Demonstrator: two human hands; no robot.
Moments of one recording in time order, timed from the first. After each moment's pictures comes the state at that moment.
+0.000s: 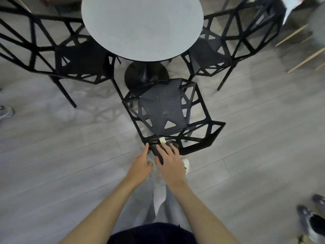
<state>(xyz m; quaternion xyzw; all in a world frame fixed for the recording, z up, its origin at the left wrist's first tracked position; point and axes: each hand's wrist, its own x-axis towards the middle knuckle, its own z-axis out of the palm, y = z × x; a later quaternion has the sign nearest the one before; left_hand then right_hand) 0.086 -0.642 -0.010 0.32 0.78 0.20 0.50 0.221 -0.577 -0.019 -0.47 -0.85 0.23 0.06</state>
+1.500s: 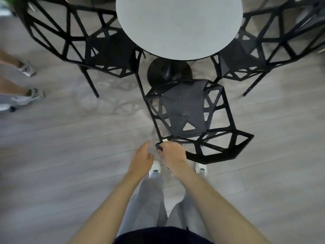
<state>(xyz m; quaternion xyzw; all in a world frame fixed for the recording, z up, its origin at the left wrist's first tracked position) 0.033 -0.656 -0.033 0.26 0.84 0.22 0.42 0.124 -0.537 -0.018 -0.37 -0.87 0.23 -0.22</state>
